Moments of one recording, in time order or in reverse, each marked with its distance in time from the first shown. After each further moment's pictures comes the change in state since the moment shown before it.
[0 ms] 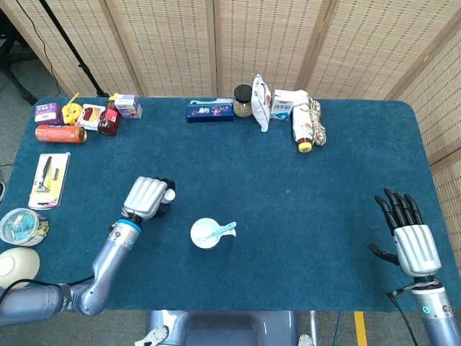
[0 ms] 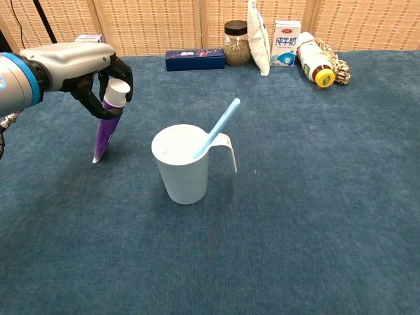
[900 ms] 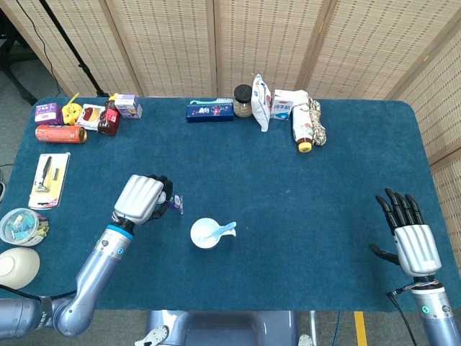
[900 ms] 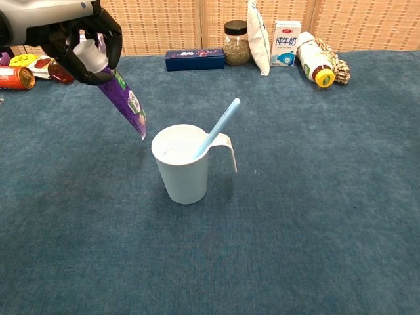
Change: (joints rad) left arm 0.024 0.150 -0.026 -0.284 0.040 0.104 0.068; right arm -0.004 -0.001 0.007 -0.008 0.007 -0.004 -0.009
